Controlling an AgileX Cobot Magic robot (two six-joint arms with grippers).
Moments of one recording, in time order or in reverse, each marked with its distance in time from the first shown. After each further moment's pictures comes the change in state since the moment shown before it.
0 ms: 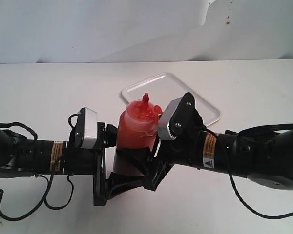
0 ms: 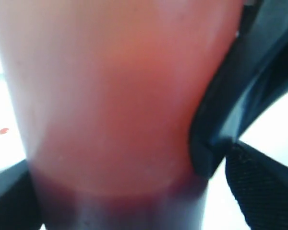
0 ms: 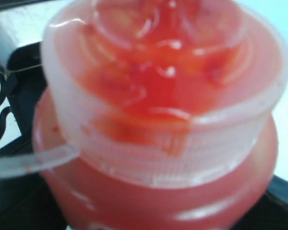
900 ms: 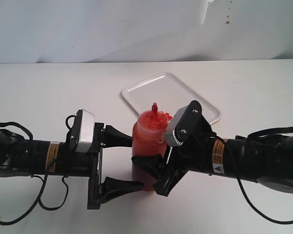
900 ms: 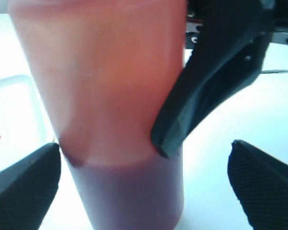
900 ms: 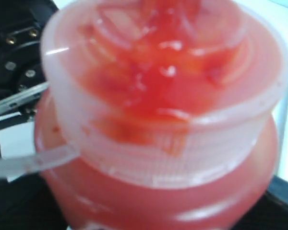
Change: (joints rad) left arm 0.026 0.000 0.000 0.066 -0.023 0.032; right arm -0.039 -0.014 0.046 -0.012 0.096 0.004
